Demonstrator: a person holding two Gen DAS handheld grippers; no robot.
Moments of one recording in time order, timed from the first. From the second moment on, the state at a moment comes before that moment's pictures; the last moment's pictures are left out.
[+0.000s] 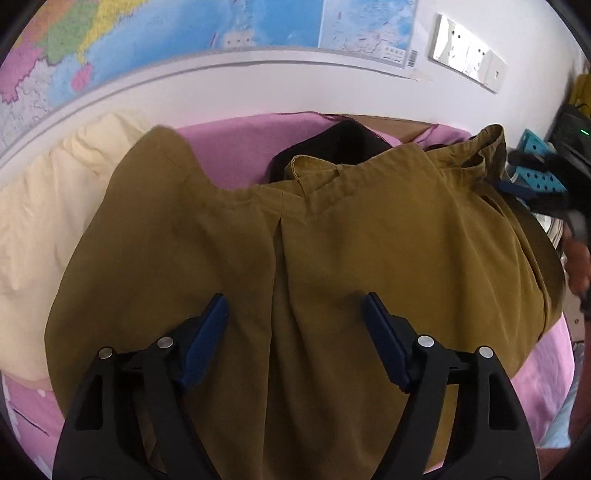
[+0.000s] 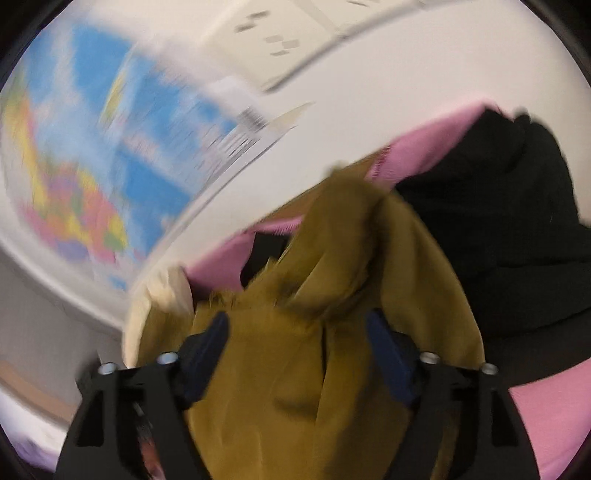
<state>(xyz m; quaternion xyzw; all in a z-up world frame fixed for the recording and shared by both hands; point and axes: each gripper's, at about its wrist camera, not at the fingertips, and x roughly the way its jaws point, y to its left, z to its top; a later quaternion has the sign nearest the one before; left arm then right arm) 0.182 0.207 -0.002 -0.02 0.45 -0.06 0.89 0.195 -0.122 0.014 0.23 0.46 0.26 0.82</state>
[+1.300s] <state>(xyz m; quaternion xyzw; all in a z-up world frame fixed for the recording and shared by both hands) 0.191 0.216 0.007 -0.01 0.43 -0.03 0.90 0.147 -0.073 0.012 -0.01 0.39 0.20 0.90</state>
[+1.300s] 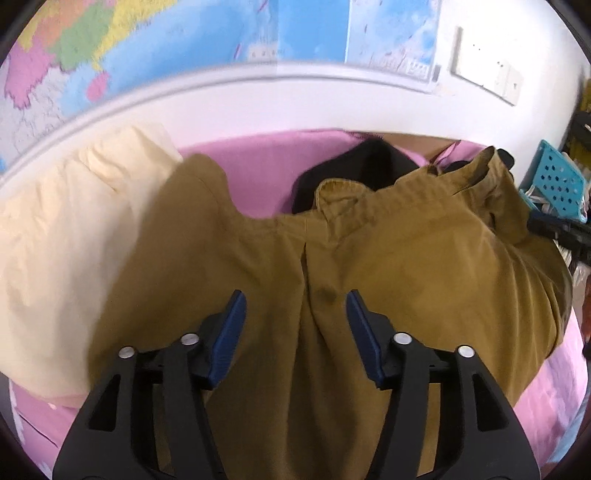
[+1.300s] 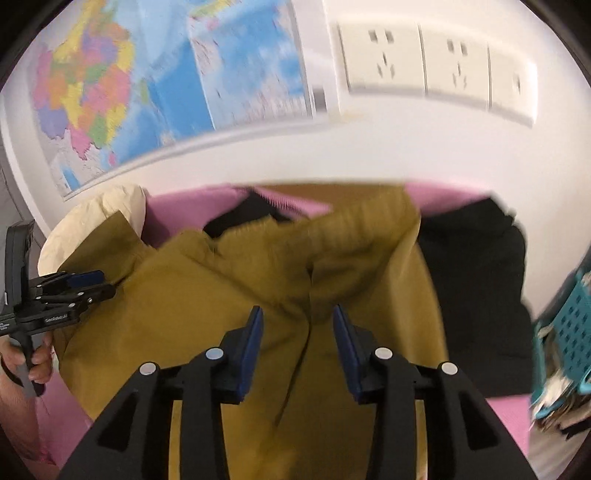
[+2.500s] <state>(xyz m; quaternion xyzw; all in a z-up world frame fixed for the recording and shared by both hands) 0.056 0.302 -0.053 -0.25 0.43 -0.03 0.87 0.028 -0.180 -0.093 0.37 0.48 0.26 0.75</state>
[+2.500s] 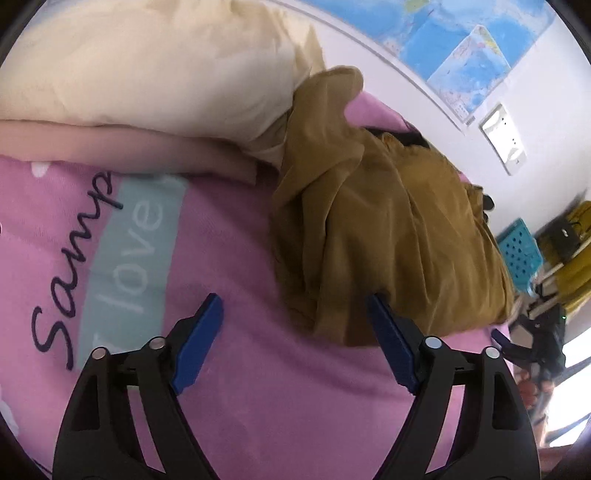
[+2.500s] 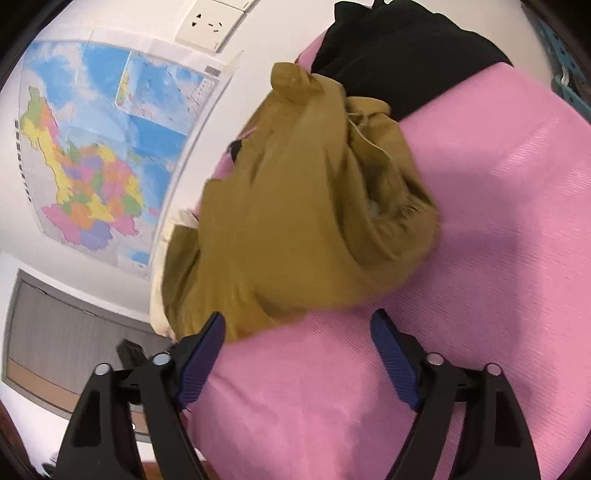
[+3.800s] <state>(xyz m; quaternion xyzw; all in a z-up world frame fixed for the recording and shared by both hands) -0.020 0.181 0.006 -0.05 0.37 -0.17 0.91 -0.080 -0.200 -0.019 0.09 0.40 0.16 0.90</state>
